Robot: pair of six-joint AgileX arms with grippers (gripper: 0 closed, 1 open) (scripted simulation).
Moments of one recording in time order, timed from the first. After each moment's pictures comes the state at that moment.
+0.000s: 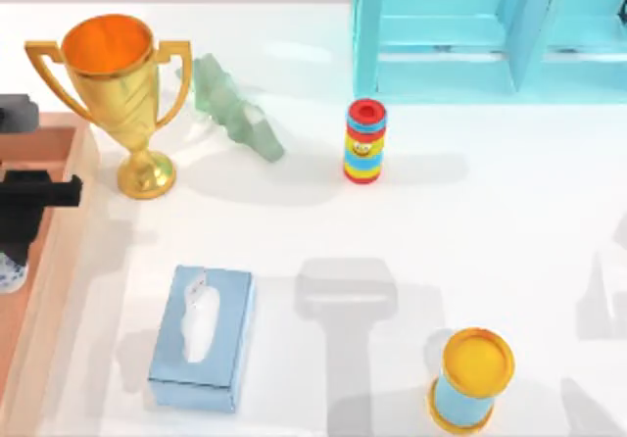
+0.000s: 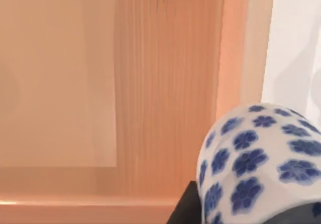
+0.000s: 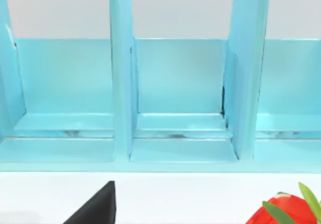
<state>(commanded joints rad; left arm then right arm) -0.09 1.53 1.23 -1.26 0.00 -0.07 0.00 0.00 0.00 0.00 0.00 0.00</state>
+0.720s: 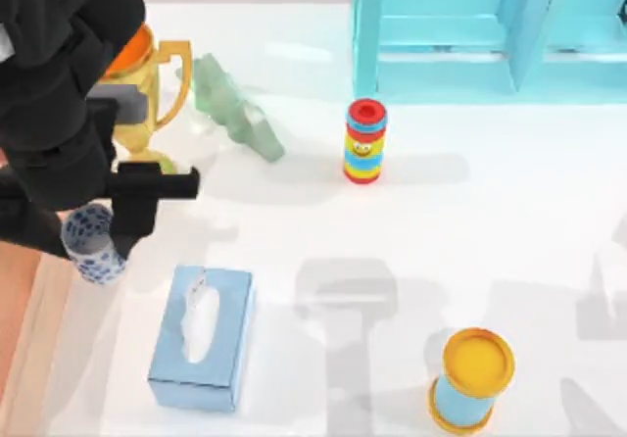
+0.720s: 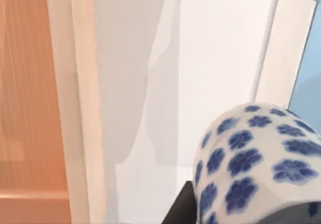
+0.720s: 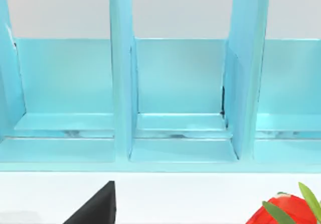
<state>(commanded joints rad) -0.39 1.60 1.32 -1.29 -0.01 -0.37 0.00 0.00 0.00 0.00 0.00 0.00</state>
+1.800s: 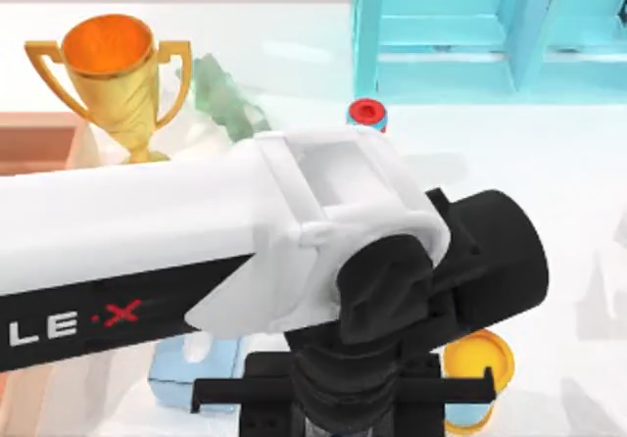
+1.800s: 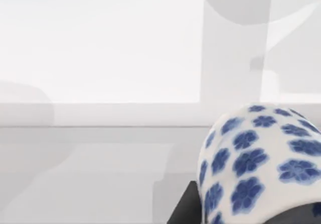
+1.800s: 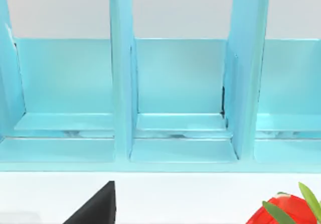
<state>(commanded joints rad) -1.19 1.68 1.38 -1.27 0.00 -1.17 0.00 0.00 0.00 0.00 0.00 0.00</state>
